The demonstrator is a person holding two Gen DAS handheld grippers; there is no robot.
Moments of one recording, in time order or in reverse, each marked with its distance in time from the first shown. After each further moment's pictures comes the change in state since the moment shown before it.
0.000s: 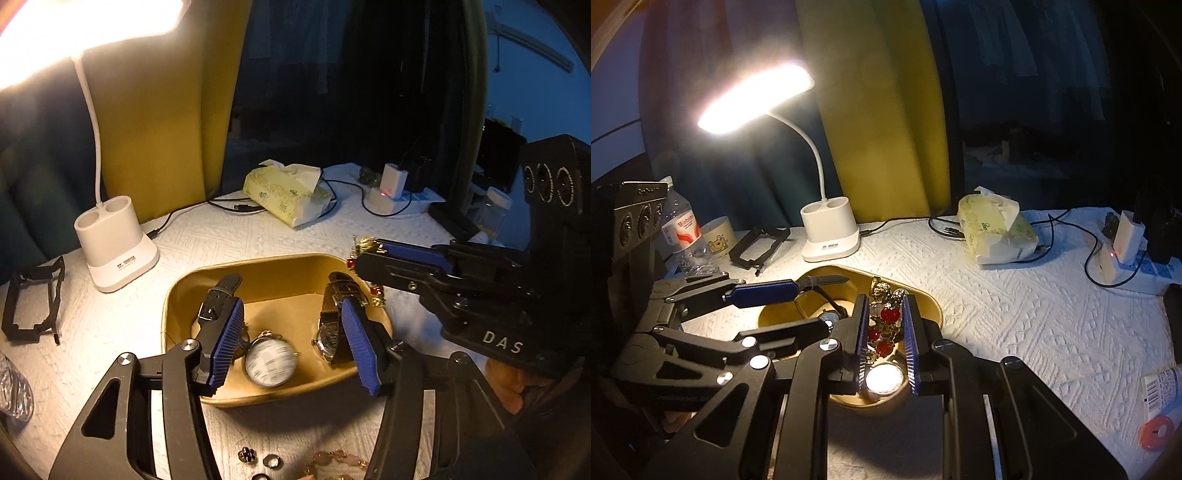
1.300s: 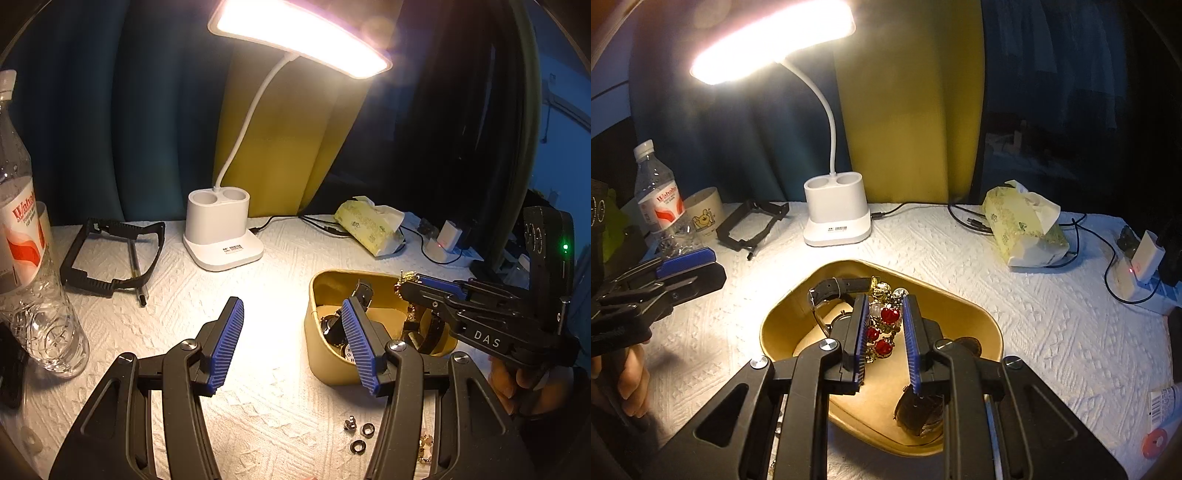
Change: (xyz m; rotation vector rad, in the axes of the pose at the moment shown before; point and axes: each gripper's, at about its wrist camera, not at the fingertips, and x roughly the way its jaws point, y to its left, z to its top) left arm -0.056 0.097 -0.033 -0.241 -0.132 0.112; right arm 0.051 0.041 0.011 -0.064 0.121 -0.070
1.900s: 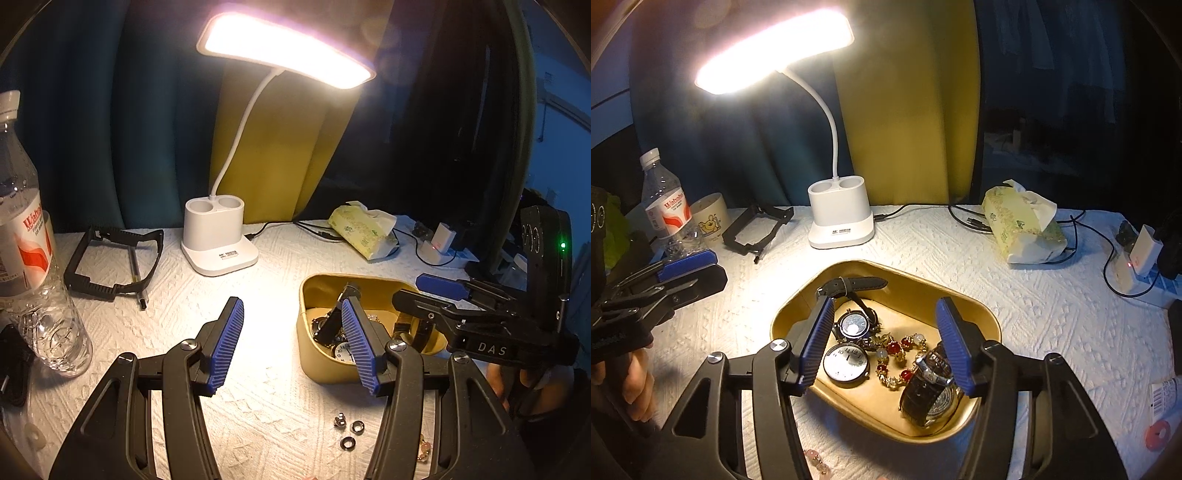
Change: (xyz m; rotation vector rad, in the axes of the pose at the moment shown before) left arm -0.013 -0.011 -0.001 0.018 -0.023 0.001; right arm -0.016 0.002 -0.001 0.021 -0.018 0.016
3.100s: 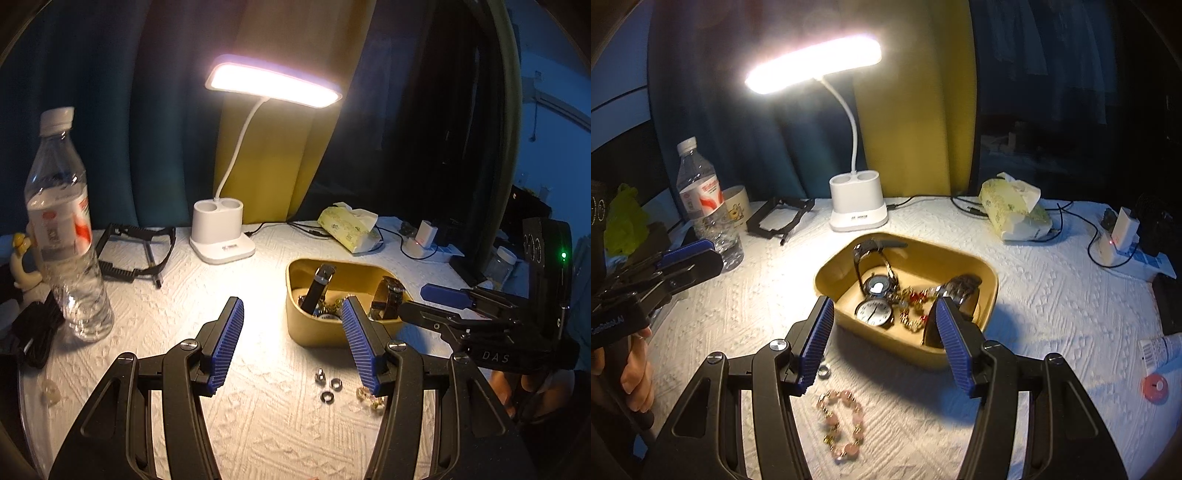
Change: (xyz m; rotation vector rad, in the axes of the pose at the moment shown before) left arm -0.061 -0.015 -0.028 0.008 -0.039 0.004; right arm -0.052 0.023 -0.039 -0.001 -0.006 -0.003
